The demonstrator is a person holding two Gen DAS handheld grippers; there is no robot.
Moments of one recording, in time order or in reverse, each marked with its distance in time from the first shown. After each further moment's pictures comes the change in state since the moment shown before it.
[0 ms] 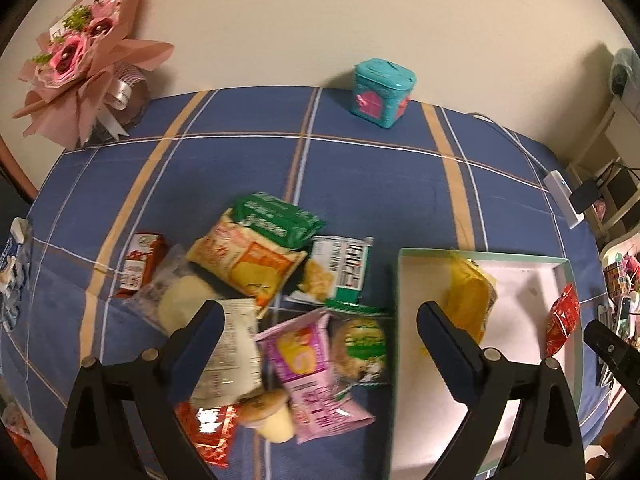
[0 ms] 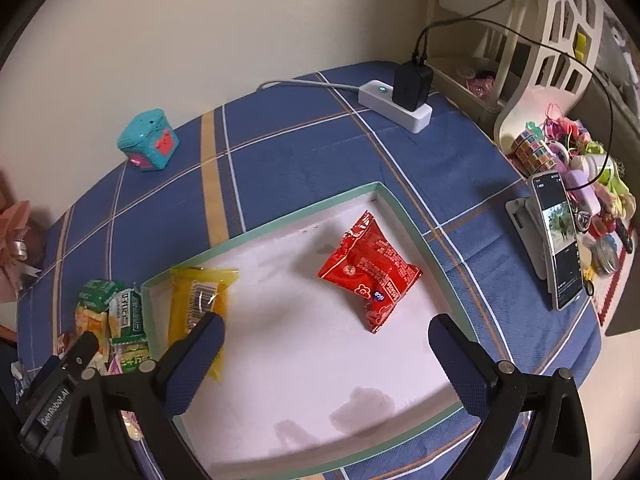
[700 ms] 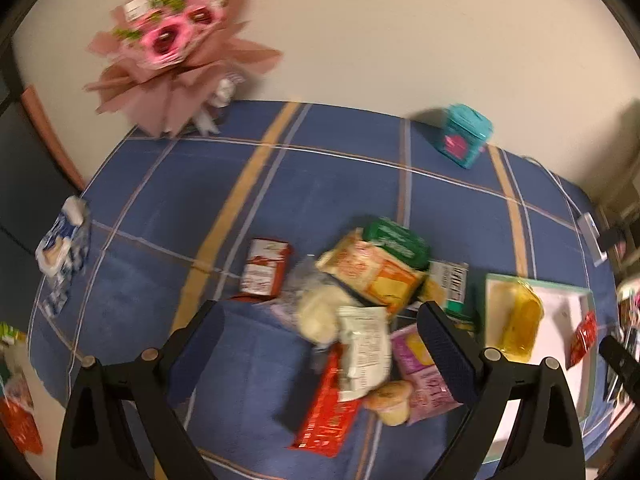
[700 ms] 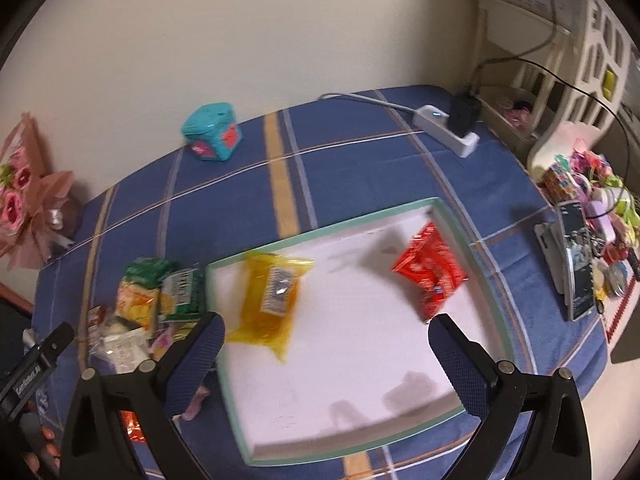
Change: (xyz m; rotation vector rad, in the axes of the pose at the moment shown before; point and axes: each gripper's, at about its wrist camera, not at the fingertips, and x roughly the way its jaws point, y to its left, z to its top) left arm -0.047 0.111 0.004 -0.122 -0.040 0.095; right arm -0.036 0.061 -0.018 -0.111 -0.037 0.100
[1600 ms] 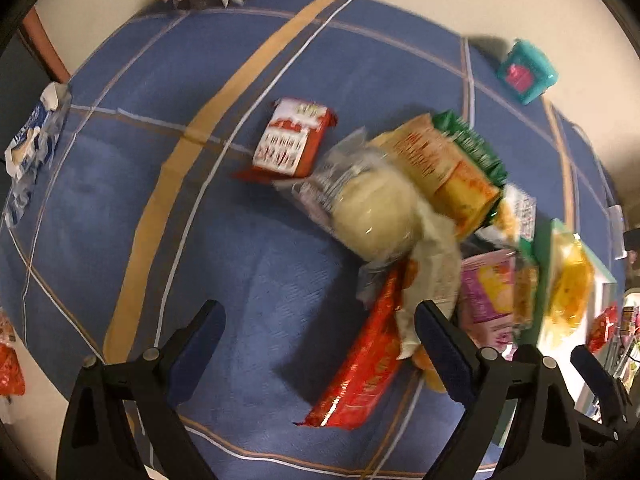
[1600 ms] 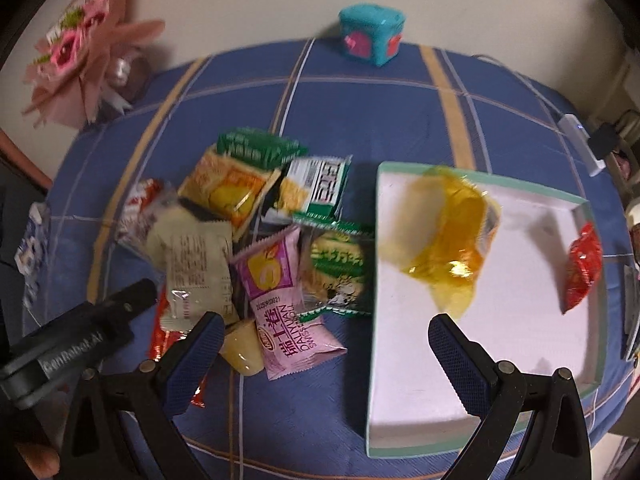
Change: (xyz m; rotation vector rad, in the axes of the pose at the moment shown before) left arm 0.091 0.034 -0.054 -0.137 0.313 -0.026; right arm 0.074 0.137 -0.059 -0.321 0.196 0.078
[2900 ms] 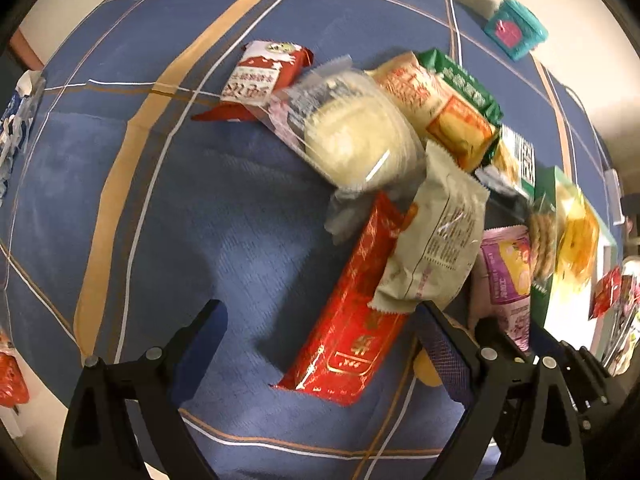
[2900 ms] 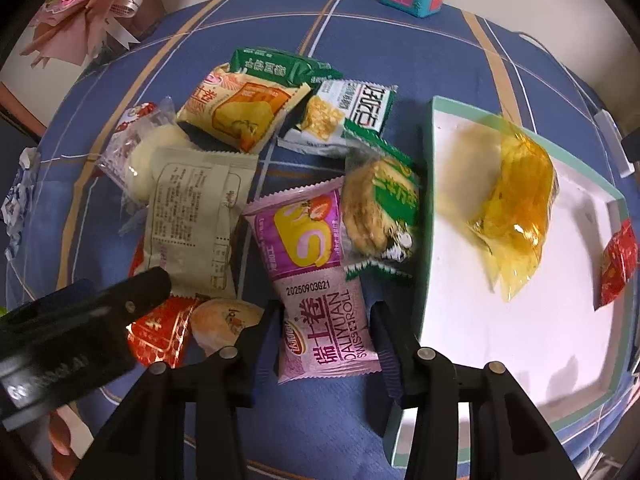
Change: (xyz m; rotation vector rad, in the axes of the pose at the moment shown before) left arm 0.024 -0.009 -0.026 0.065 0.095 -0.034; right arm 0.047 0.030 -0.041 -0.083 0.118 0.007
